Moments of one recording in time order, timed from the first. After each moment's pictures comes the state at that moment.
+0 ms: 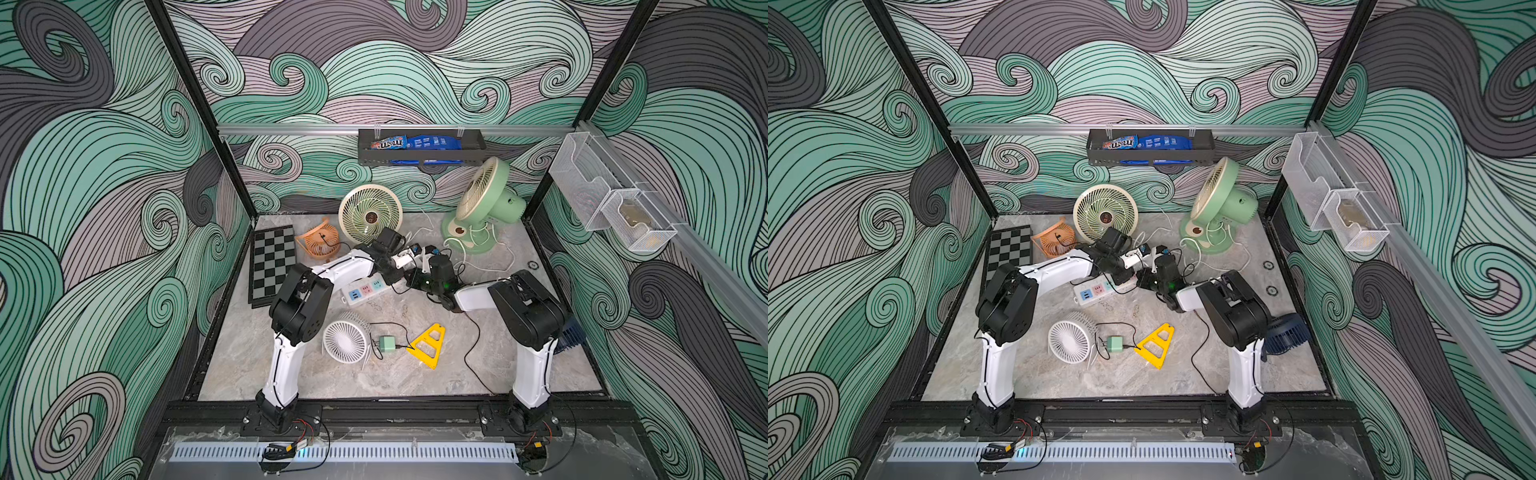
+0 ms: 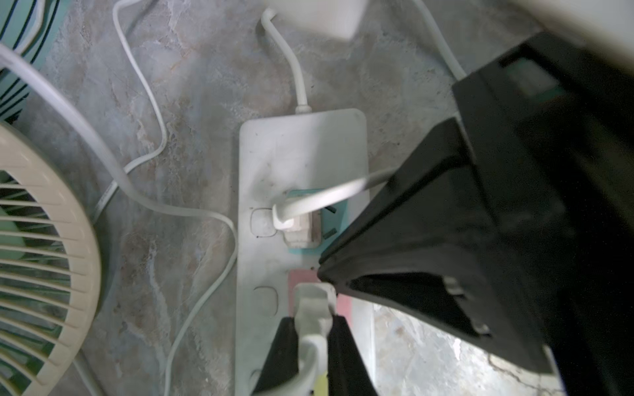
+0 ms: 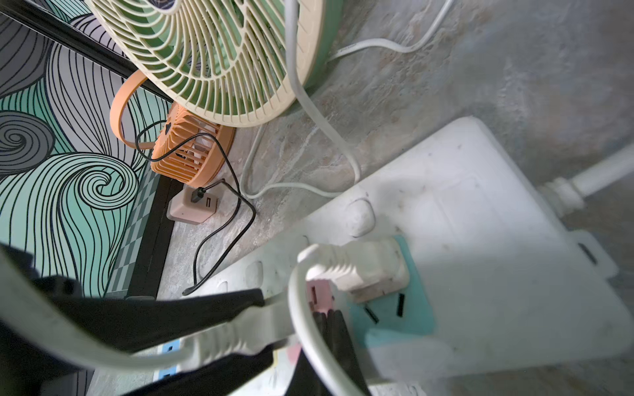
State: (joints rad) left arm -0.61 2.08 1.56 -0.44 0.08 0.54; right arm 0.48 1.98 0.92 0.58 -0.20 0.71
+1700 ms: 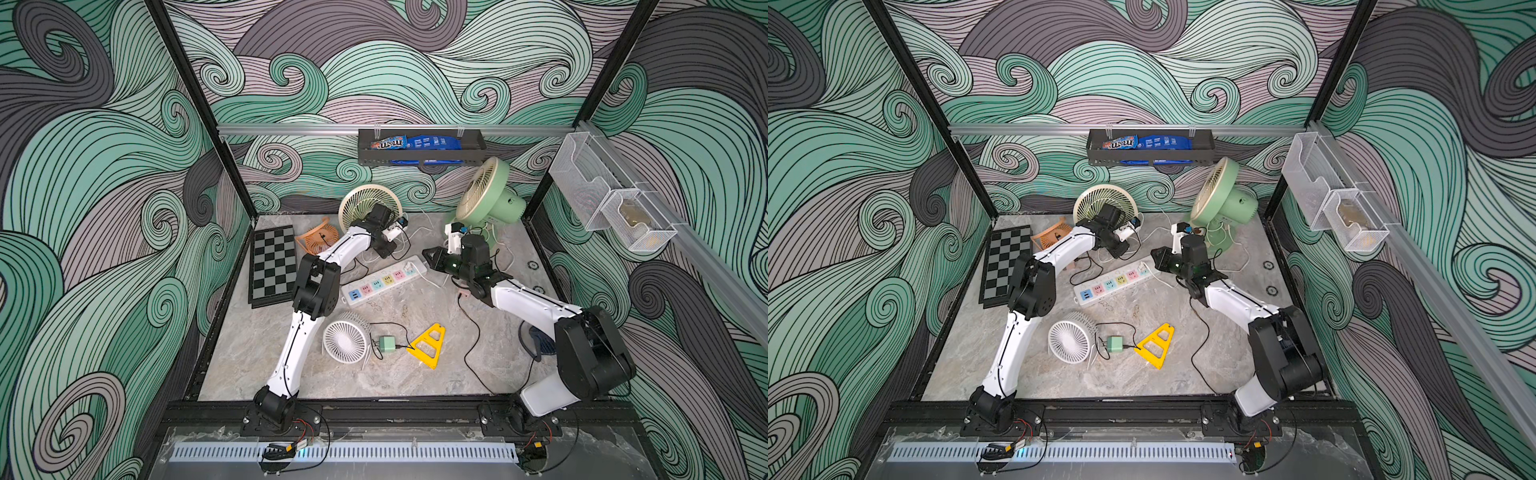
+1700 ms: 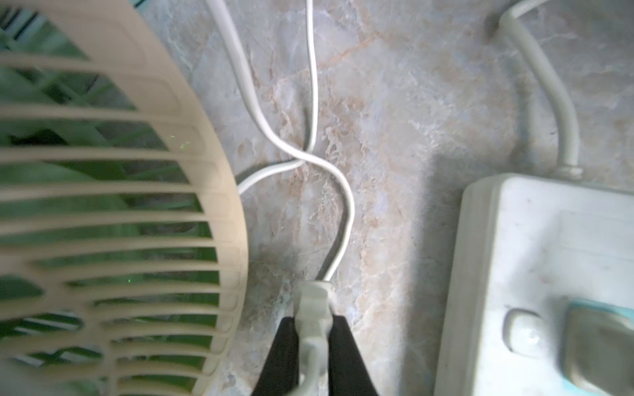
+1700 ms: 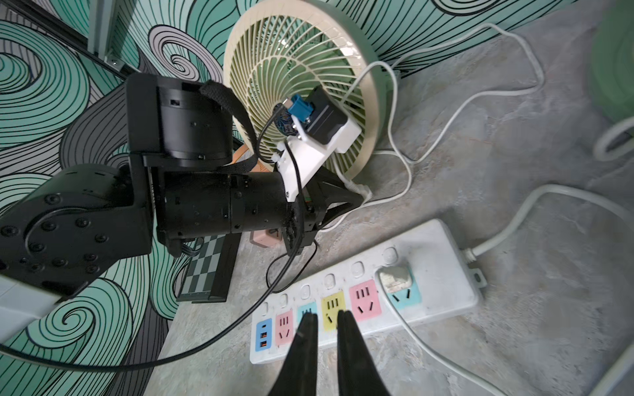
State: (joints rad) left arm -0.45 2.48 2.18 -0.71 0.11 0.45; right arm 0.36 1.55 0.91 0.26 -0.28 0.64
